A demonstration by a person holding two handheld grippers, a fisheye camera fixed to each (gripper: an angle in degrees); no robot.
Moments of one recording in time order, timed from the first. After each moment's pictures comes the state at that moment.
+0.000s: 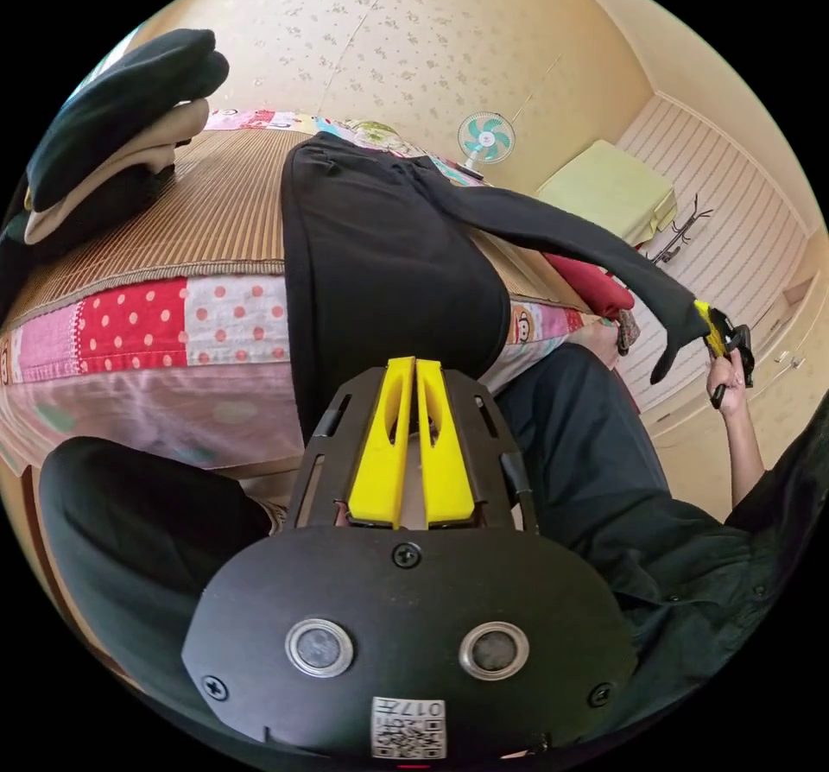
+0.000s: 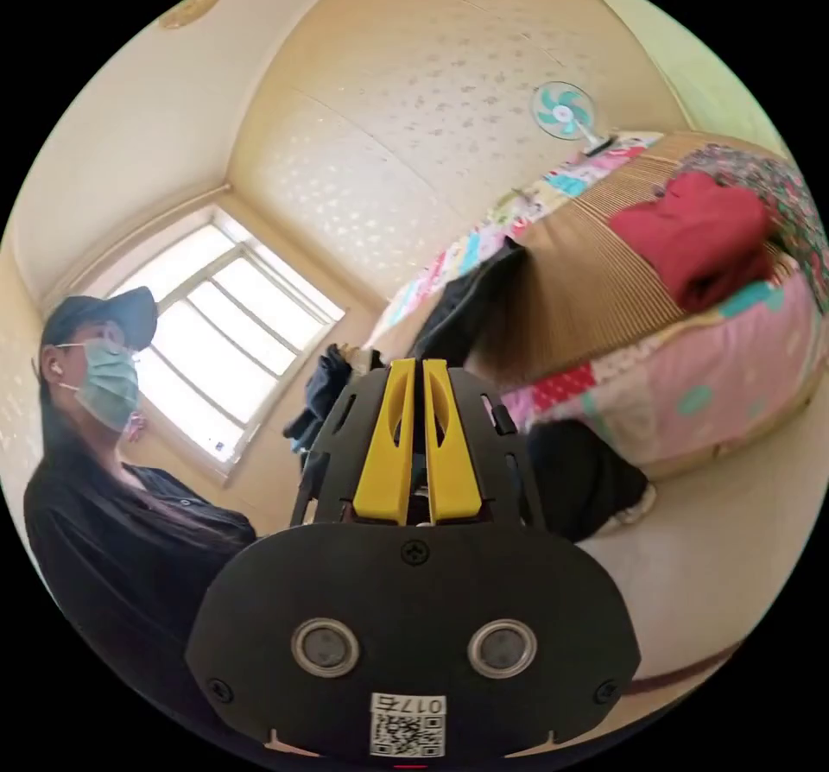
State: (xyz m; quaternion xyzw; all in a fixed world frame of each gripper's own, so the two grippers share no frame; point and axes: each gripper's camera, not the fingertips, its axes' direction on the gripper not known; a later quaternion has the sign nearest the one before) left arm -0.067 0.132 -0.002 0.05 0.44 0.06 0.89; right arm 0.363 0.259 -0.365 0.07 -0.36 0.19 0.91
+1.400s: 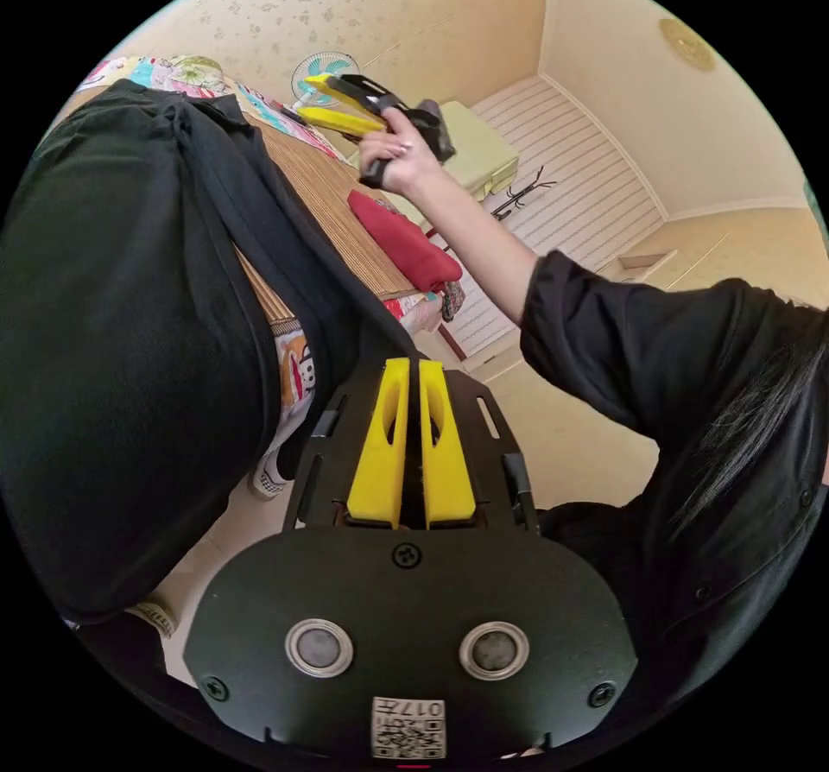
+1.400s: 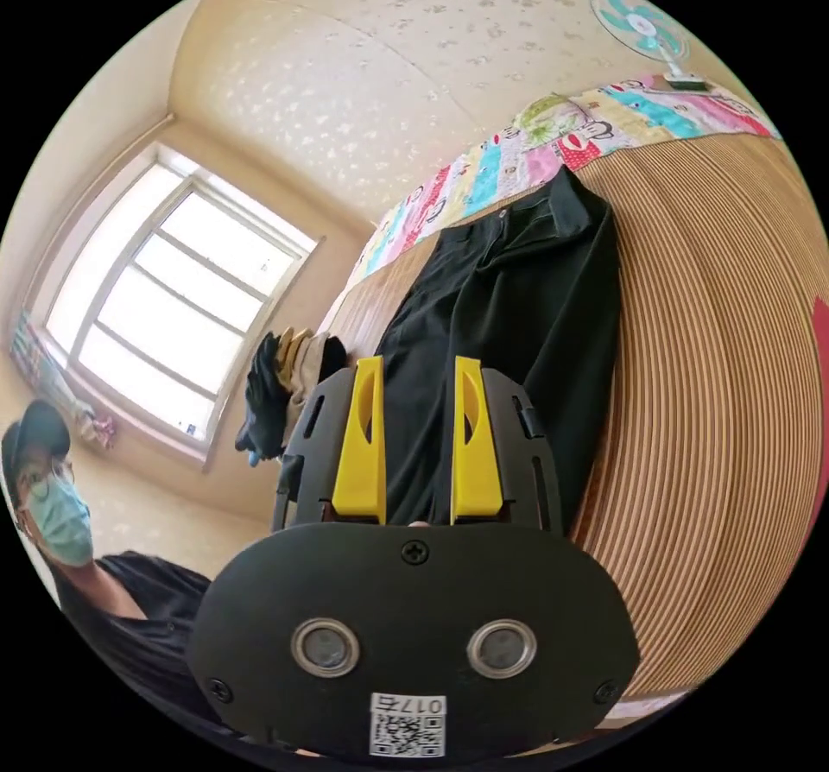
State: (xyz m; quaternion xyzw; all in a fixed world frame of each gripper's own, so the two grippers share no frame) left arm -0.009 0.027 0.008 -0.03 0.72 0.16 0.68; right arm 0.235 -0.087 0.034 -0.02 -0.42 0.09 0.90
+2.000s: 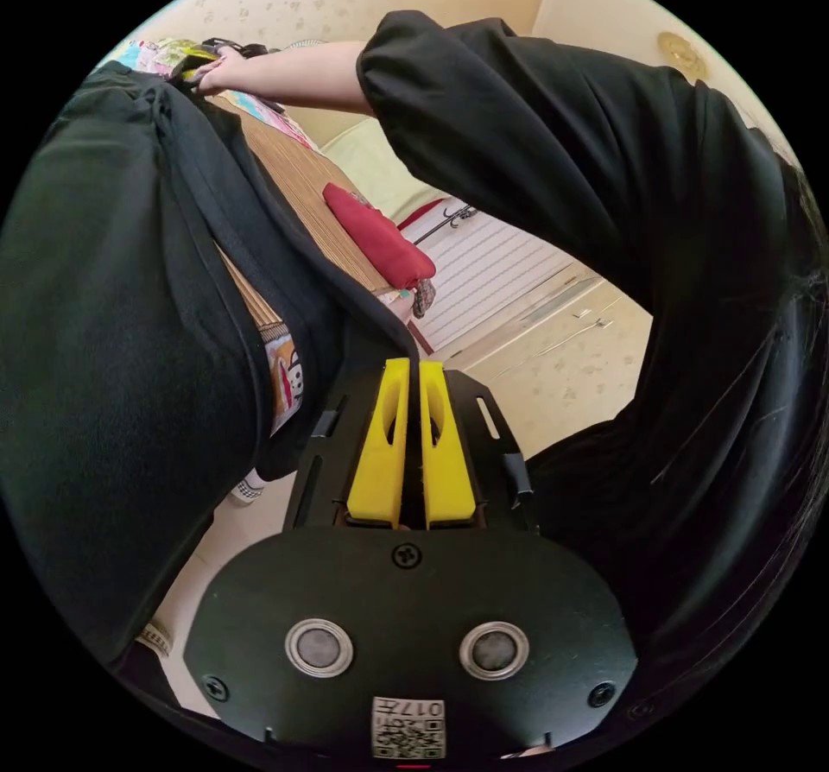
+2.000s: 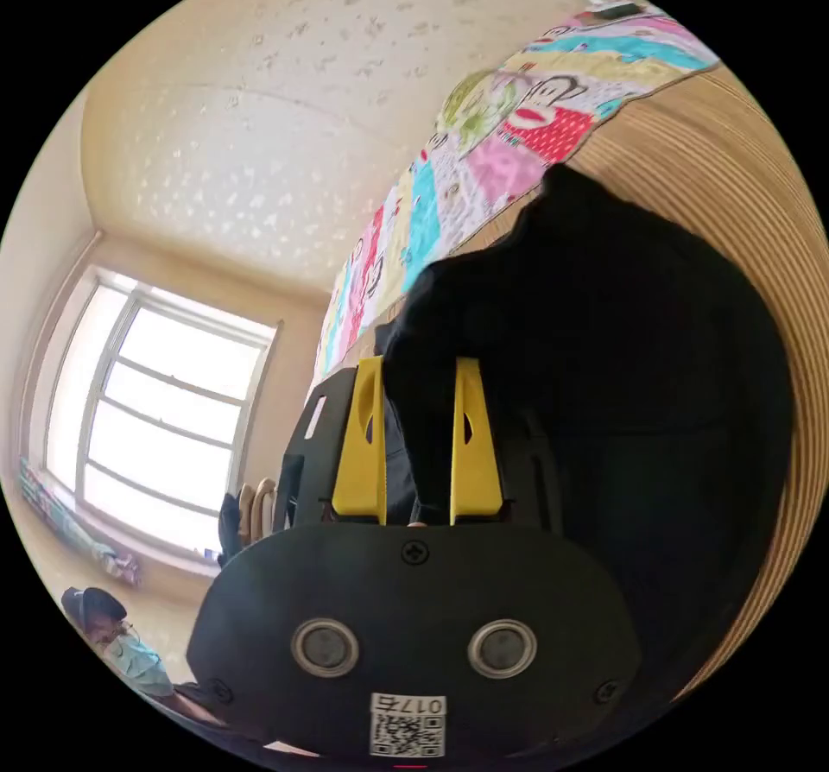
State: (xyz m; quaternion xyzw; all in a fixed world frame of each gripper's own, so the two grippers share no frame) left arm -0.021 0.017 0.019 -0.04 0.76 0.15 0.64; right arm 0.148 -0.254 0.276 -0.06 -0.50 0.14 0.86
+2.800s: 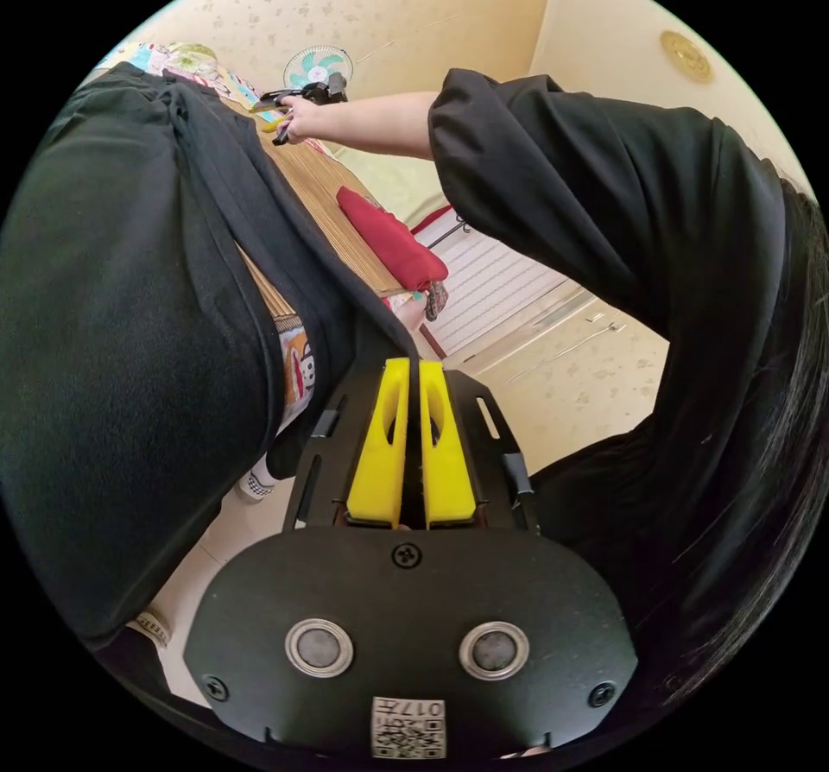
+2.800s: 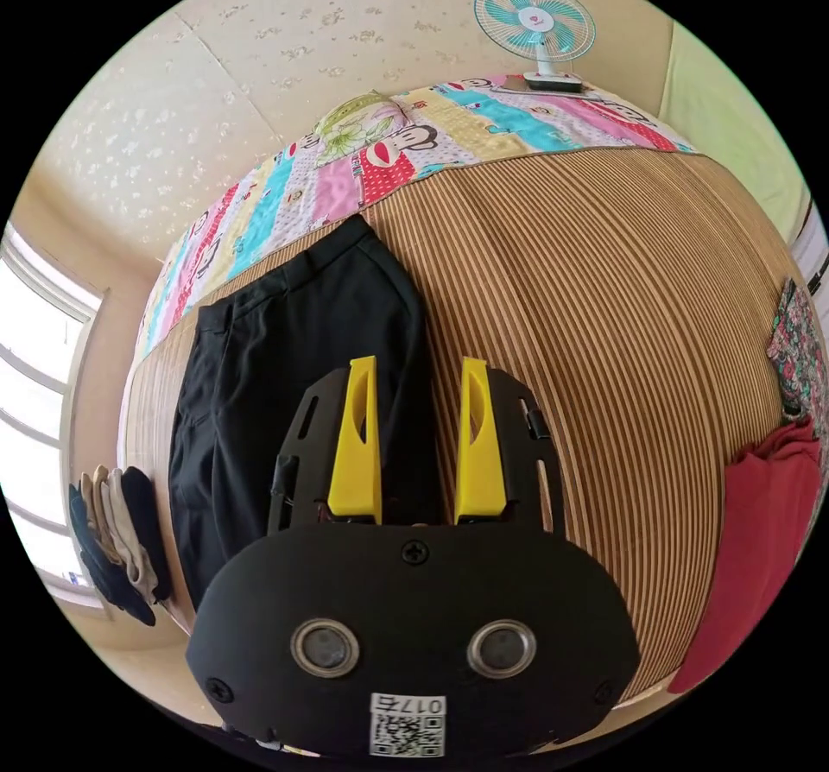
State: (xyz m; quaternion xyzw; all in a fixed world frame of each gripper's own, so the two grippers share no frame) left arm -0.025 0.020 -0.016 -0.03 0.73 0.15 0.66; right arm 0.269 -0.159 0.244 -0.08 -0.15 0.17 0.97
